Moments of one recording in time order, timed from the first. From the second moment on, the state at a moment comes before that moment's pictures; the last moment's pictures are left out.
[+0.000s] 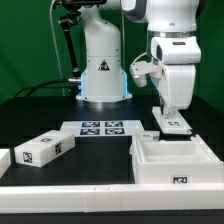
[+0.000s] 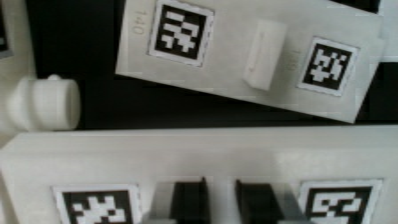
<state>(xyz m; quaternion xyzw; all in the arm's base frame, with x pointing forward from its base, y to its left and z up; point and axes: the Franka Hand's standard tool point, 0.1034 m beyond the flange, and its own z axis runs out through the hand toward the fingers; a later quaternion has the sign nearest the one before) 0.445 0.104 0.066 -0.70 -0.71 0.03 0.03</state>
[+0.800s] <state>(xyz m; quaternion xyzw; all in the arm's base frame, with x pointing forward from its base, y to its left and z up) 0.452 0.105 0.063 -0.70 -0.71 0.03 0.04</state>
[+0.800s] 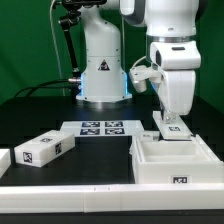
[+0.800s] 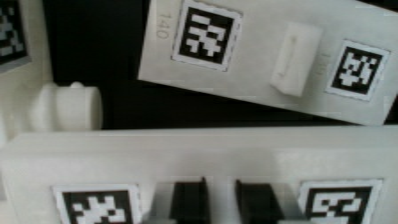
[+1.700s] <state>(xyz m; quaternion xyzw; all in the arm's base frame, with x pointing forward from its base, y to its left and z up) 0.468 0.105 0.065 -0.71 -0.70 0.02 0.04</state>
